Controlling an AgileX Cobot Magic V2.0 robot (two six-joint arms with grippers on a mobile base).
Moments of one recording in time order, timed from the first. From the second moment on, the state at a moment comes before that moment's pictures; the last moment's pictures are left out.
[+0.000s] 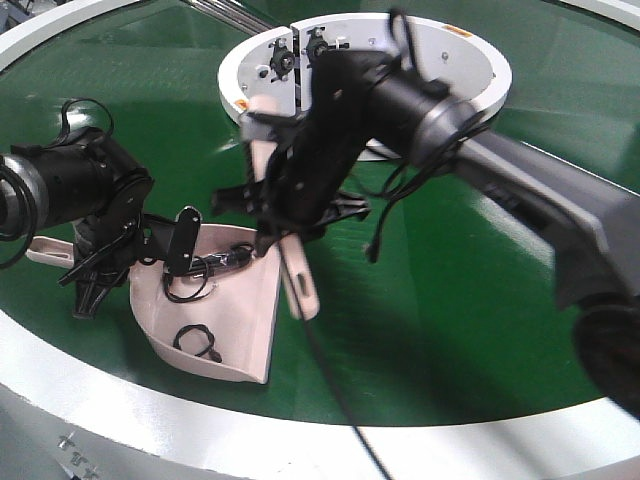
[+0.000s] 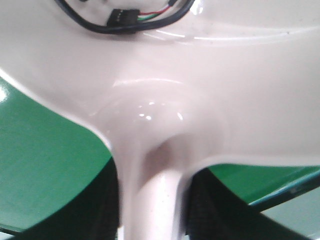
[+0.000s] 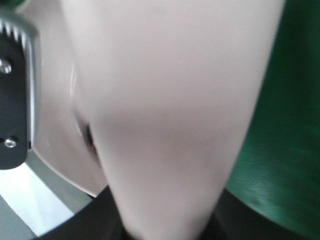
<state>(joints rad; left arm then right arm) -0.34 1.92 -1.38 0.52 0.98 1.05 0.57 2.14 -2.05 0.24 1.24 0.28</state>
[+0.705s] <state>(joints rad) -0.34 1.92 -1.38 0.52 0.98 1.05 0.15 1.74 -1.47 0.01 1.25 0.07</state>
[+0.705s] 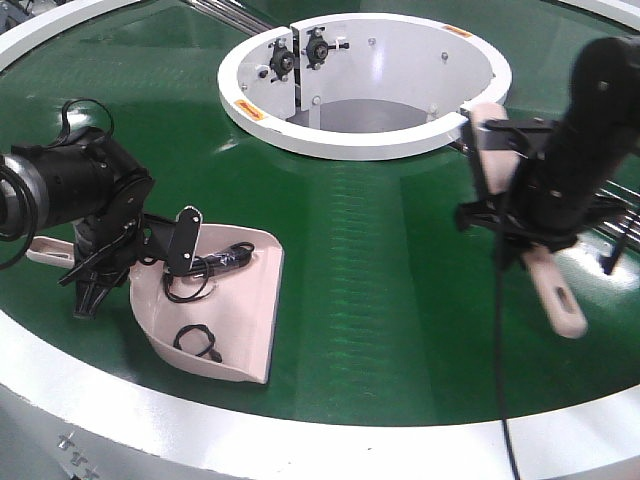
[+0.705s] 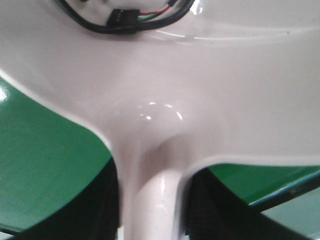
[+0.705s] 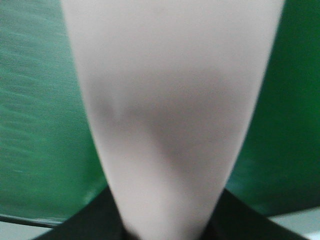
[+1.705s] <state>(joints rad) -0.34 1.92 -1.38 0.52 0.98 1.05 0.10 1.95 -1.37 -0.06 1.21 -0.02</state>
